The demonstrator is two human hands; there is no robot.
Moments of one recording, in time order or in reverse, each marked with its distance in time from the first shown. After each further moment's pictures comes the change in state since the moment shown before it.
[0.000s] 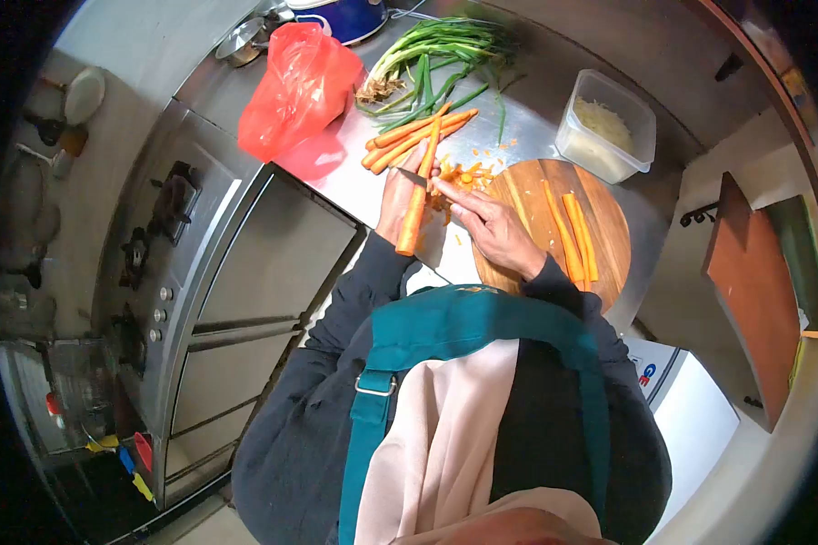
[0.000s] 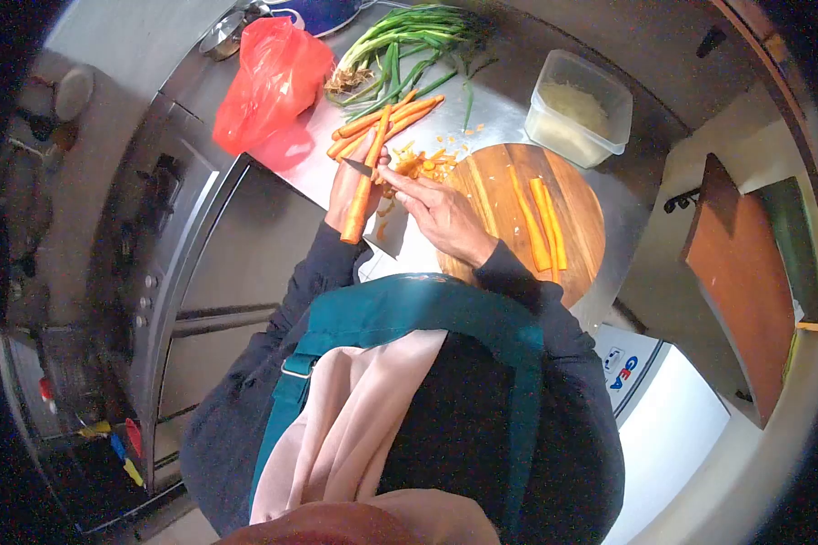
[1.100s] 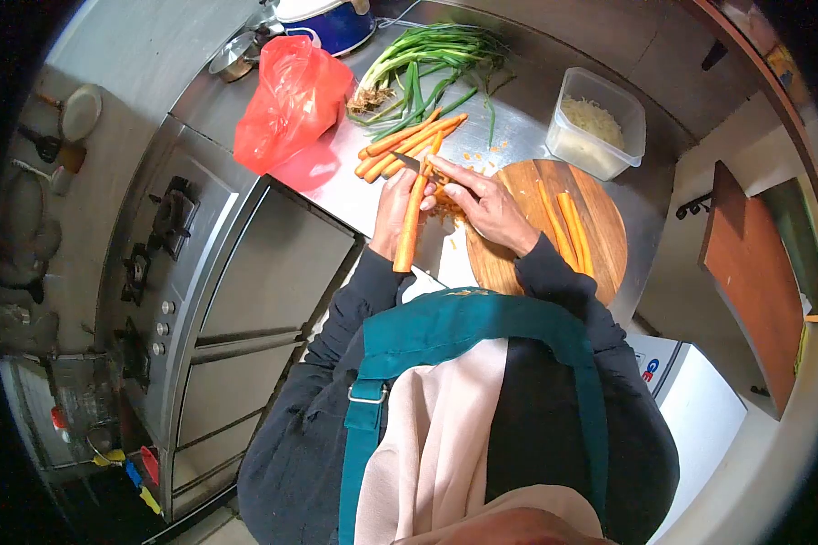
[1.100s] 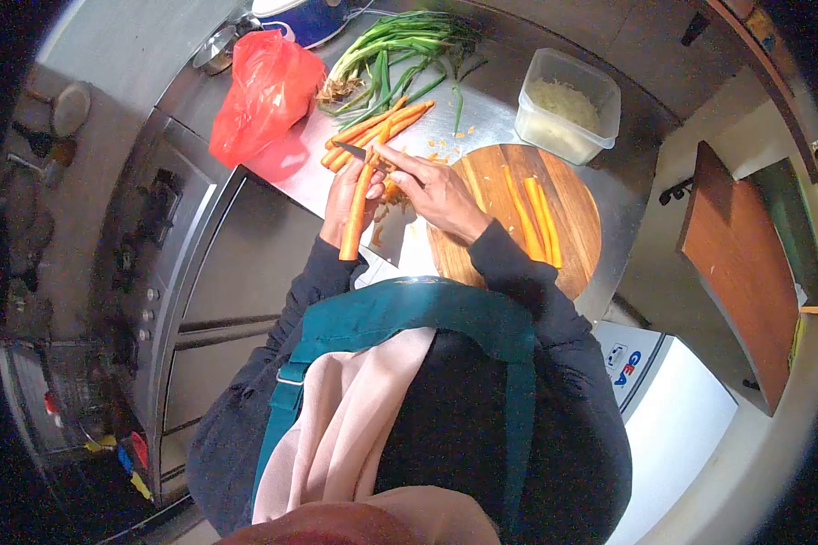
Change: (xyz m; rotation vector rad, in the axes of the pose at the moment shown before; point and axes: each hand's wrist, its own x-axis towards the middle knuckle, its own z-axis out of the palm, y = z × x) left_hand -0.009 -0.005 -0.007 -0.066 -0.086 -0.041; right_hand 0.023 0.011 -0.008 0.092 0.060 -0.067
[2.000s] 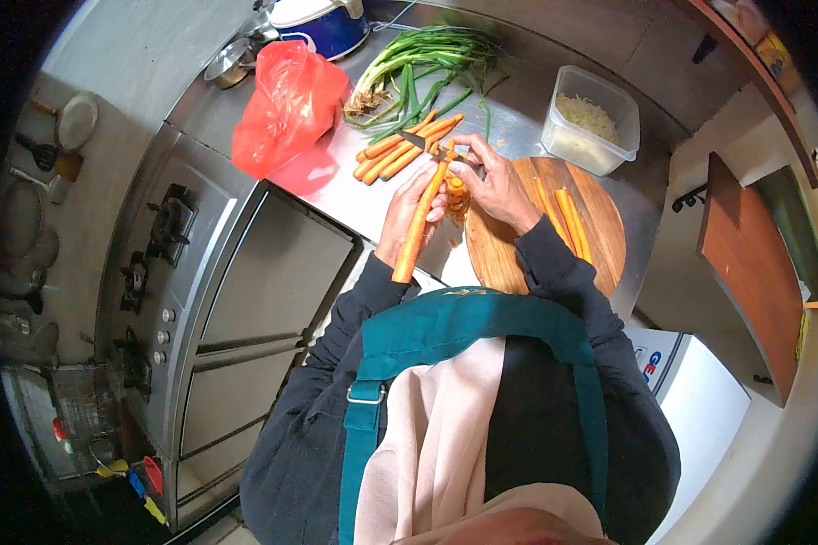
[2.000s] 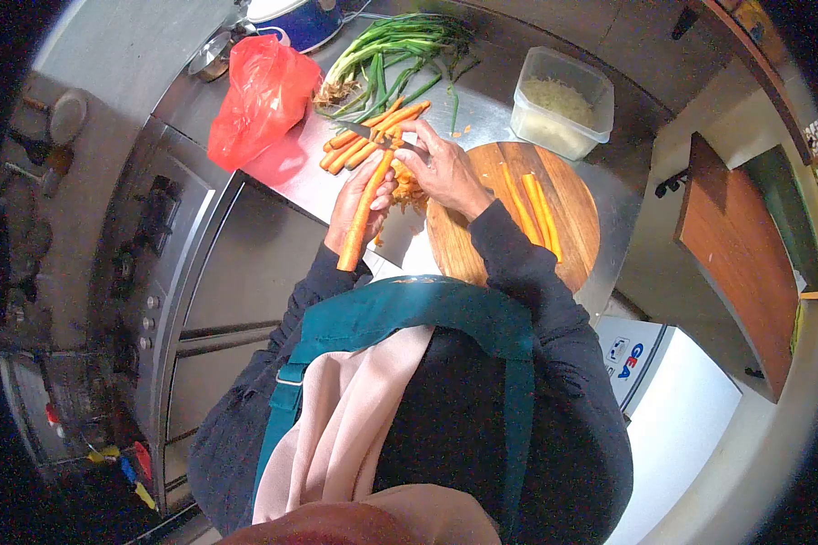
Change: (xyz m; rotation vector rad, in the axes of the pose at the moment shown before) left_hand -0.016 0.003 0.013 -0.101 -0.058 -0.182; right_hand 0.016 0.019 -0.007 -0.101 0.153 0.086
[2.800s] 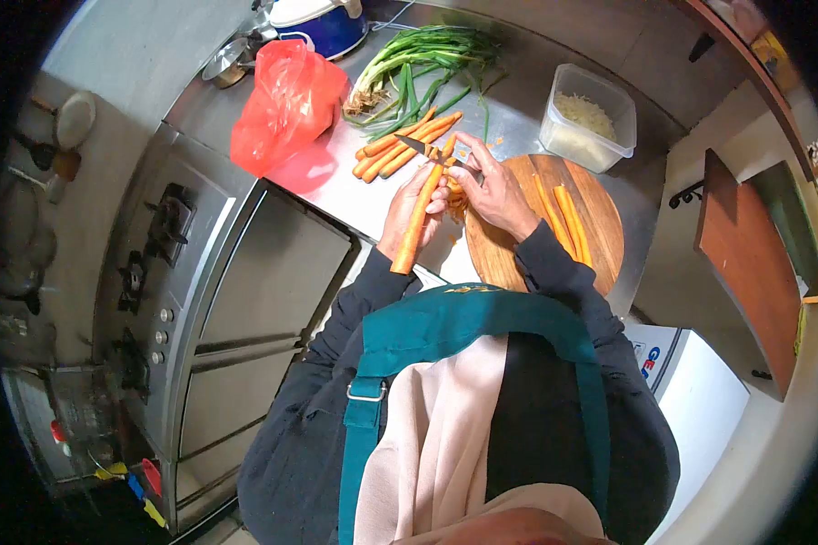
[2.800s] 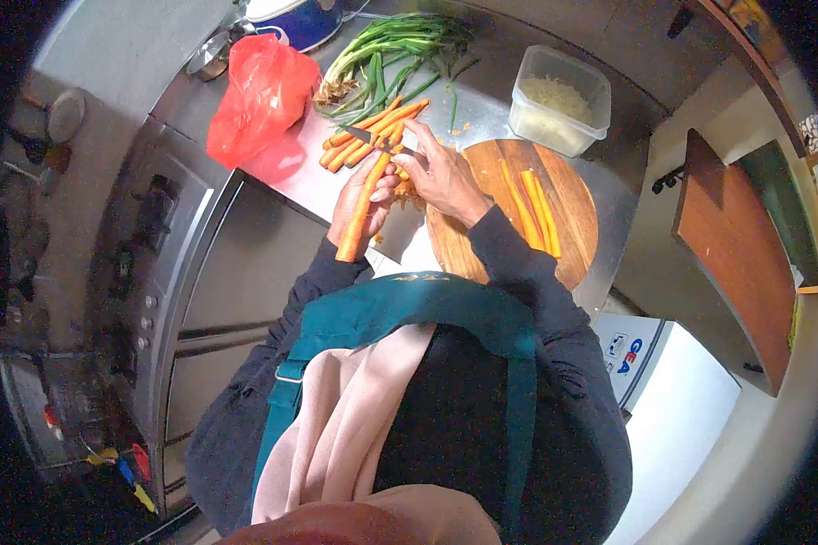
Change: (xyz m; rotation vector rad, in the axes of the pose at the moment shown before) left_hand 0.007 -0.006 -0.010 -0.196 -0.075 -0.023; right_hand -0.013 -0.018 0.000 -0.030 -0.013 0.018
